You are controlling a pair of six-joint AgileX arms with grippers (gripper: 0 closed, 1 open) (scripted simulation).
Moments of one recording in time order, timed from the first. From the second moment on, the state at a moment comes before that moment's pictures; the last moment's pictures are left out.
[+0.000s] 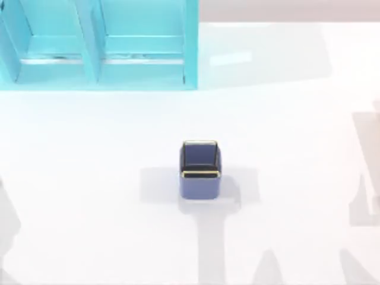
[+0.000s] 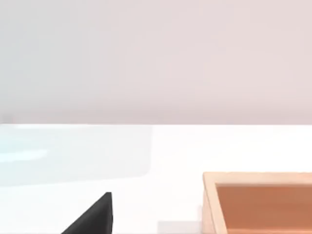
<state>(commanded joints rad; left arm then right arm) 0.67 1.74 0.83 -0.14 0.60 -0.79 0.00 0.00 0.00 0.00 0.00 0.00</state>
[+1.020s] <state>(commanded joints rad) 0.92 1.23 0.83 -0.80 0.71 -0.50 0.00 0.00 0.00 0.00 0.00 0.00</state>
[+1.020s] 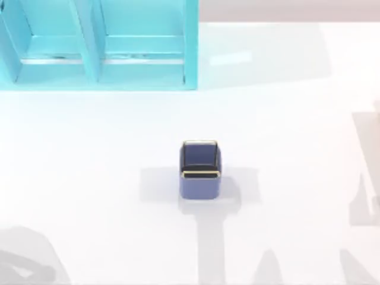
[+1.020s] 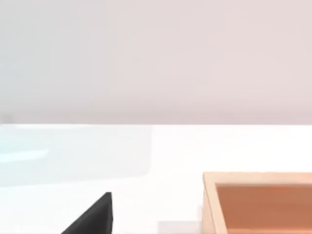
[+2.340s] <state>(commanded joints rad) -0.53 1.74 1.14 -0.16 -0.89 -0.54 0.00 0.00 0.00 0.00 0.00 0.00</state>
